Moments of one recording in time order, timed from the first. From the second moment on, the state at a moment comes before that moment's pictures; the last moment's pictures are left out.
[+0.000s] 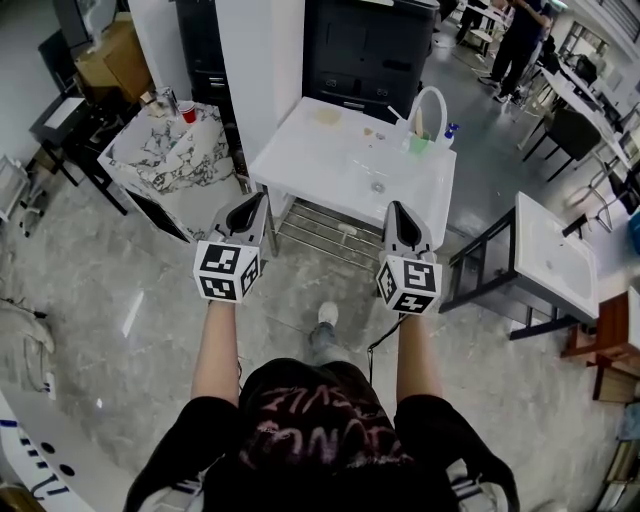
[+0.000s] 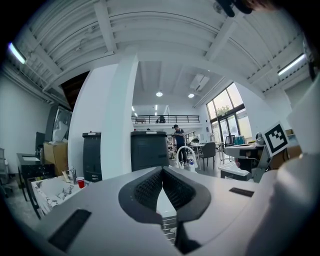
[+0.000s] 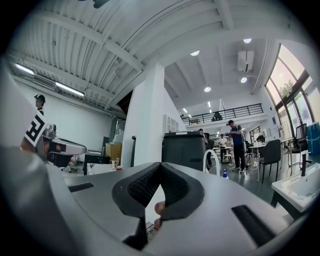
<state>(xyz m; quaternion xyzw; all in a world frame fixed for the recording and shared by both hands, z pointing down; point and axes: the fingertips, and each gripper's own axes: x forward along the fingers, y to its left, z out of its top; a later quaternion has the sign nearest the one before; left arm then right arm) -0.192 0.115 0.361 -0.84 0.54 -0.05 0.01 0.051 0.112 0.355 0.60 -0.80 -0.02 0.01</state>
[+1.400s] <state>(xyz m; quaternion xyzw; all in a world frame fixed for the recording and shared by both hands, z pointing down) -0.133 -0.190 0.417 -0.83 0.54 -0.10 -0.04 0.096 -0.199 0.410 0.58 -0.81 0.02 0.05</state>
